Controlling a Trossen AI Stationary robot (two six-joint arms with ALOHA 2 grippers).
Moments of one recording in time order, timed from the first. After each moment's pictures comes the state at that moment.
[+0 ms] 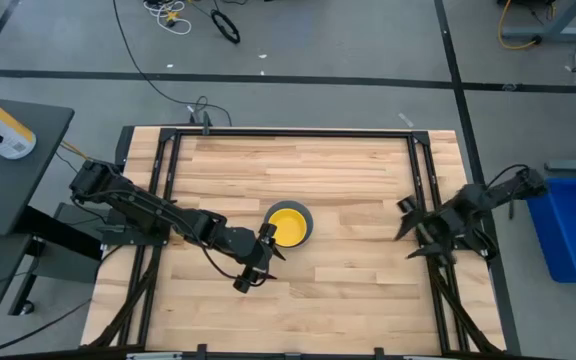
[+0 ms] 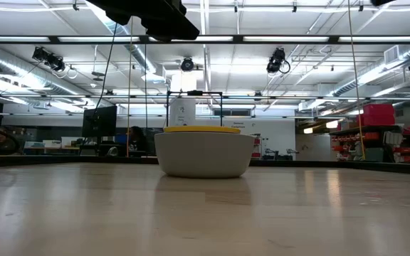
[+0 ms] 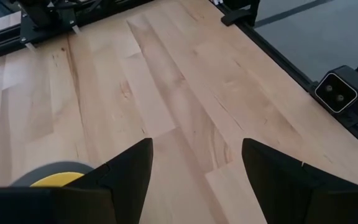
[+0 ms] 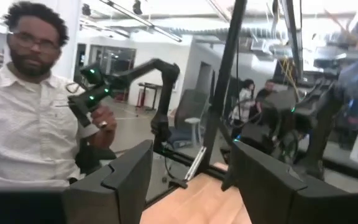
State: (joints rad) left arm -0.35 1.51 0.96 -0.03 -0.03 0.14; right arm 0.40 0.25 0.29 0.17 -0.21 -0.17
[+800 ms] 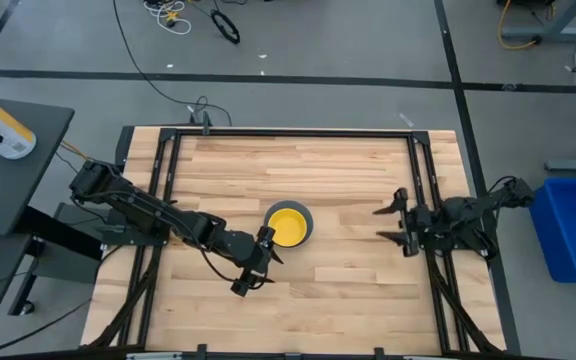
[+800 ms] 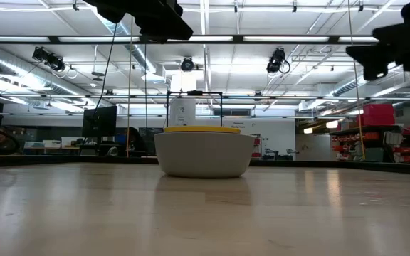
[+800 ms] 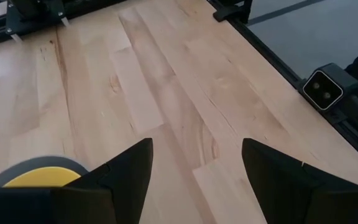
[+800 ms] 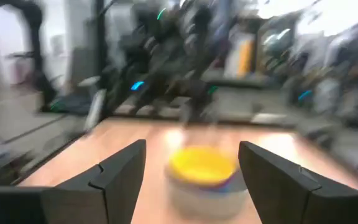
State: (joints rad) left arm -0.37 1.51 0.96 -0.04 -0.03 0.11; right arm 0.38 0.00 0.01 0.08 0.29 -0.07
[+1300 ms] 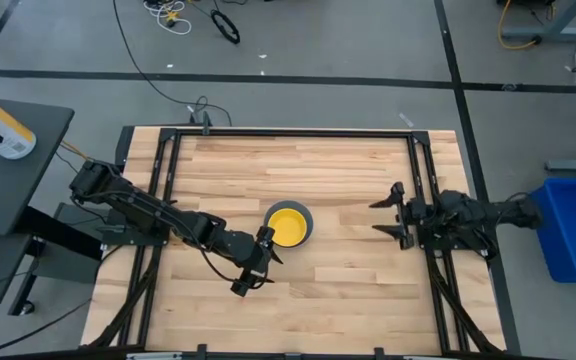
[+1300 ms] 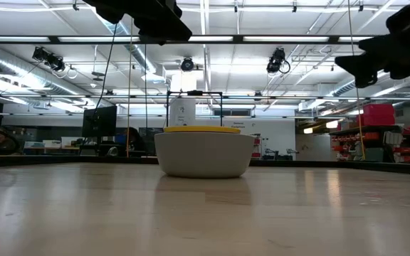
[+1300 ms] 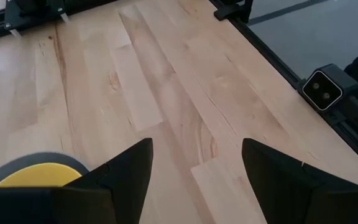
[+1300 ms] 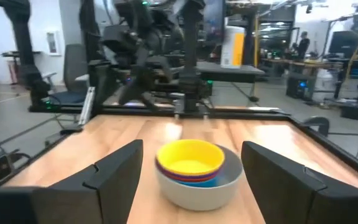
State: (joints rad) left arm -0.37 1.51 0.96 -0.05 -0.03 0.09; right arm 0.09 0.00 0.01 0.04 0.01 -0.02
